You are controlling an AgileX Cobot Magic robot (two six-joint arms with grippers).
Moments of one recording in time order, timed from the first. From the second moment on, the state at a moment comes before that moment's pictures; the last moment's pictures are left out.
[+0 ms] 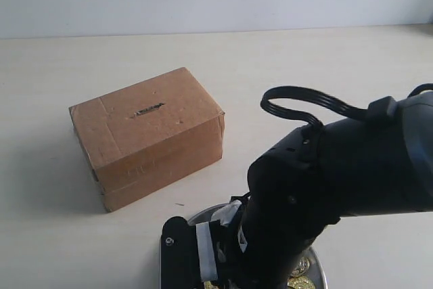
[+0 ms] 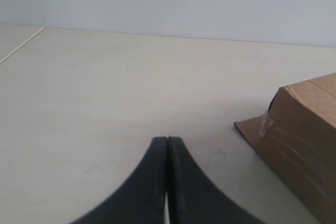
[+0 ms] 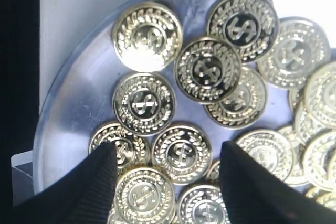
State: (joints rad) left arm 0.07 0.01 0.00 -0.05 0.34 0.03; right arm 0.90 1.73 -0.79 0.29 0.63 -0.86
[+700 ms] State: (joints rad) left arm 0.07 0.01 0.00 -0.05 0.34 0.03; right arm 0.95 1.78 -0.83 0.29 0.46 -0.89
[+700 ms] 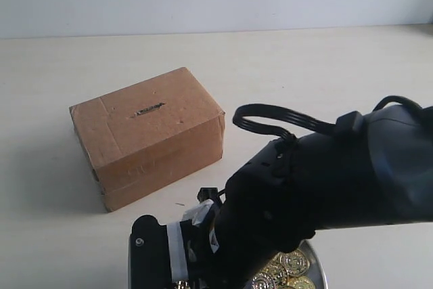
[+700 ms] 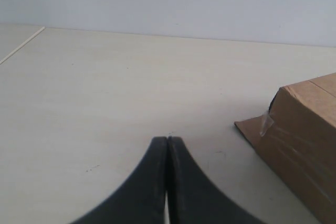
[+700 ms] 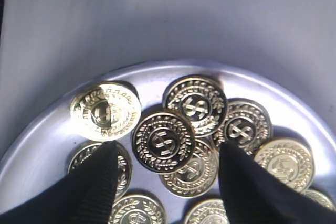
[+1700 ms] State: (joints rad) left arm 0.07 0.01 0.00 -0.05 0.34 0.03; right arm 0.95 1.83 -0.83 0.29 0.41 -0.89
